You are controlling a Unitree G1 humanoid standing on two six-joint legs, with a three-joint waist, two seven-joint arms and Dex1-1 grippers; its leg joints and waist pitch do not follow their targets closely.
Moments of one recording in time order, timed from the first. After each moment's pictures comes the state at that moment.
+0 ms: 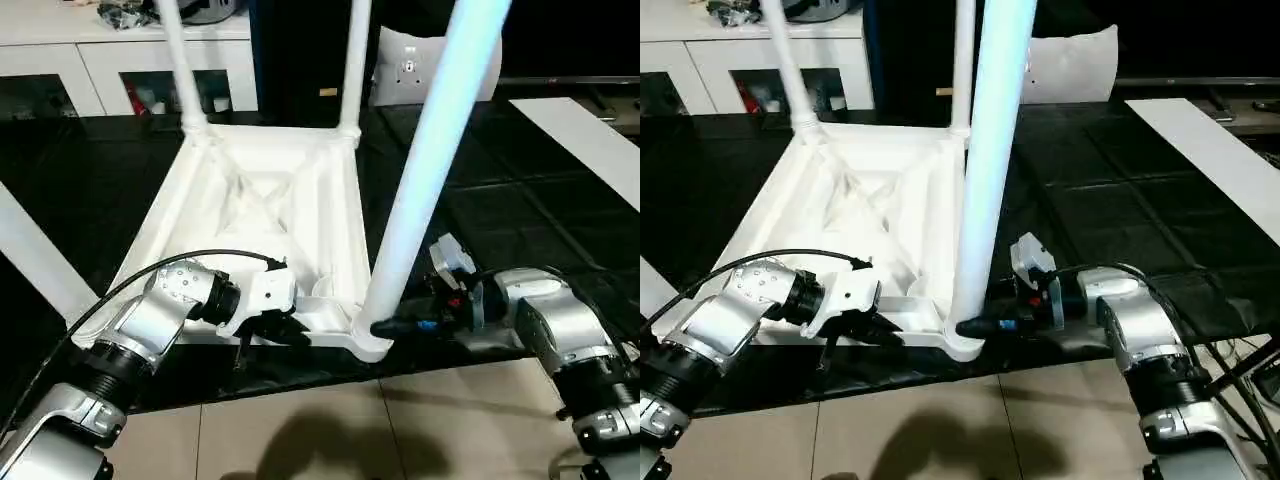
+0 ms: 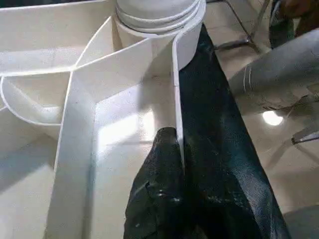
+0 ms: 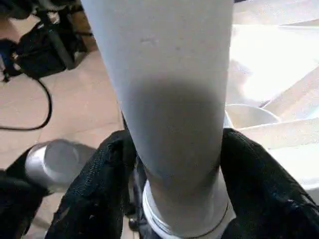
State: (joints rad) left arm -0.55 0.50 -0.41 0.41 0.01 0.02 -1.35; right arm -0.51 -0.47 0.18 0.46 0.26 0.16 1.50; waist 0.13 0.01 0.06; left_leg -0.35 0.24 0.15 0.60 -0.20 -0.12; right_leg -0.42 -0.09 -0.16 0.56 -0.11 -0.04
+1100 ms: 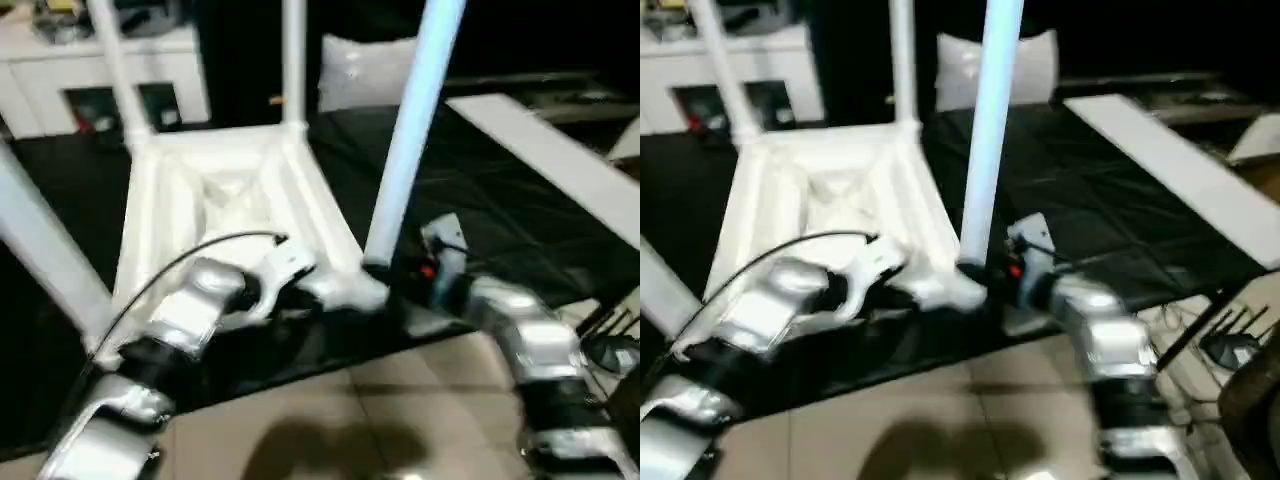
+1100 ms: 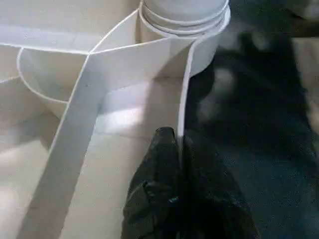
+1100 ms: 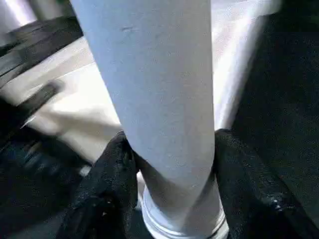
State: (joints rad) left arm -0.61 0.23 -0.28 0.49 0.08 0.44 -0.85; right arm -0.46 -0.09 -0.07 0.34 0.17 0.45 0.58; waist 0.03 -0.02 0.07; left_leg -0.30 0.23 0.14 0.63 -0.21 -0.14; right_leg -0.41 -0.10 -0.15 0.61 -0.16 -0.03
